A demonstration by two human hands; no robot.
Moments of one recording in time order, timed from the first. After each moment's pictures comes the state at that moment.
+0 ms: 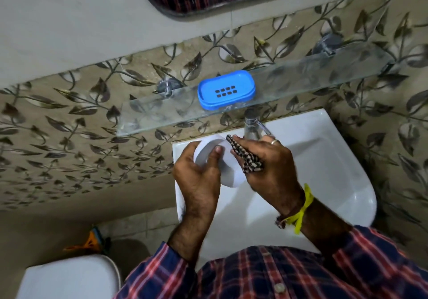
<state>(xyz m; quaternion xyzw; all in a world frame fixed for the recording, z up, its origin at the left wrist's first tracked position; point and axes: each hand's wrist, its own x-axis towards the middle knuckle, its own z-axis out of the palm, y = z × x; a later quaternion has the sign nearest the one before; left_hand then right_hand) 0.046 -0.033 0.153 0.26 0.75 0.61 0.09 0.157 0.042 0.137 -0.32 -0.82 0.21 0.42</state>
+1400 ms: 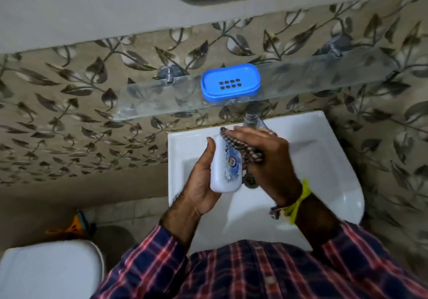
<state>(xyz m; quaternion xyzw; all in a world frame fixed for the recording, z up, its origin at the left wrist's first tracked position) 0.027 -0.027 0.093 0.05 0.40 0.63 0.67 0.152 0.054 0.140 -0.25 -0.83 0.32 0.38</state>
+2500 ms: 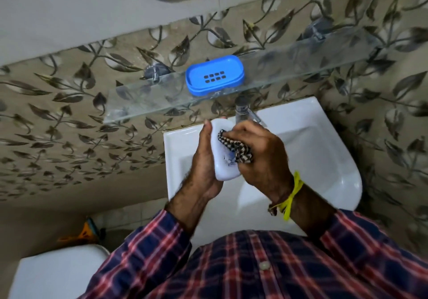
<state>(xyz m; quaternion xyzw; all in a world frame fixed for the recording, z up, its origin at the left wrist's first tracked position) 0.053 -0.007 0.123 0.06 0.40 0.63 0.66 0.173 0.040 0.147 -0.29 -0.84 0.28 0.36</state>
